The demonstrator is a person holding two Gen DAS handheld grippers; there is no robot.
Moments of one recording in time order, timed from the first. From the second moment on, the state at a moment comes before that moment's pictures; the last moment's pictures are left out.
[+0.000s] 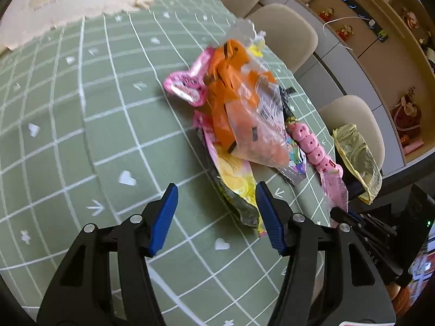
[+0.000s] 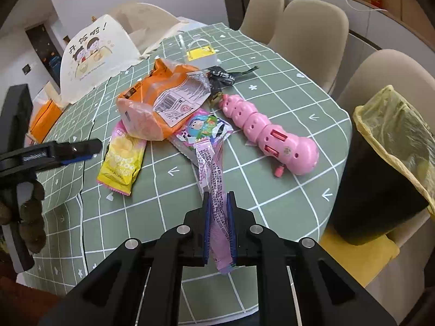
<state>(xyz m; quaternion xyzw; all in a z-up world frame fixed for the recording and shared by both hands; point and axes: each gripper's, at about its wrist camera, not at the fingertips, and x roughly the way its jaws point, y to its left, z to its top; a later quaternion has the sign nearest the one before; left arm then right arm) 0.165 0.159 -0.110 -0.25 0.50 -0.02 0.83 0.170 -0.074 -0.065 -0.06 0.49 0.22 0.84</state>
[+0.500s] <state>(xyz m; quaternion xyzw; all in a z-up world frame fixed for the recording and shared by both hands) 0.188 0.120 -0.112 -0.21 0.53 -0.06 0.82 0.148 -0.099 -0.044 -0.02 0.46 0.18 0.87</state>
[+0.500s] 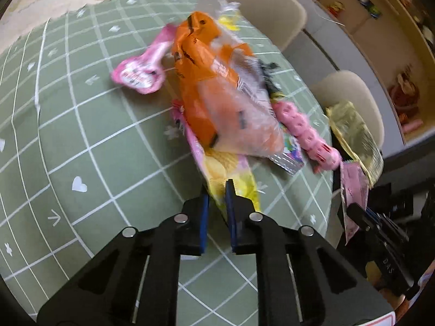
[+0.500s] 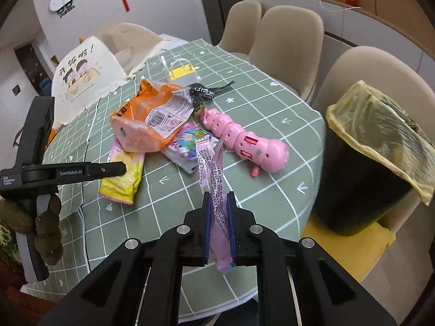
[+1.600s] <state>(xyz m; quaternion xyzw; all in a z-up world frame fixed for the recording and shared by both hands) 0.193 0.031 0.086 -0.13 0.32 -0.11 0.93 0.146 -0.189 0.082 -0.06 0.31 0.17 0.93</state>
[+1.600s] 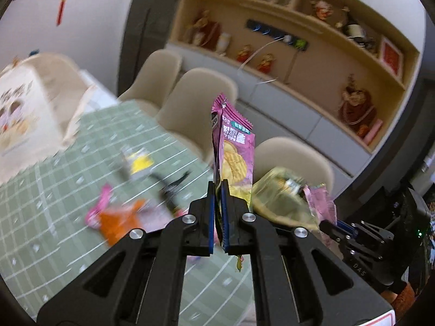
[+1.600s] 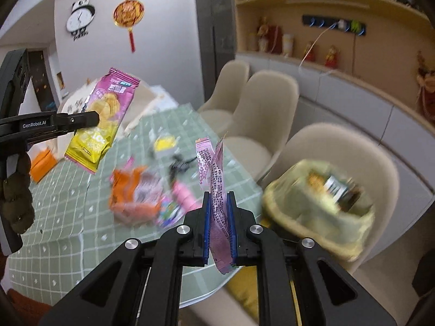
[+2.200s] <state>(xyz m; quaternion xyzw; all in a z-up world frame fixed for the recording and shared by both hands) 0.274 -0.164 0.103 -0.05 0.30 -0.19 0.93 0.212 -0.354 0.117 -0.03 0.28 0.08 0.96</state>
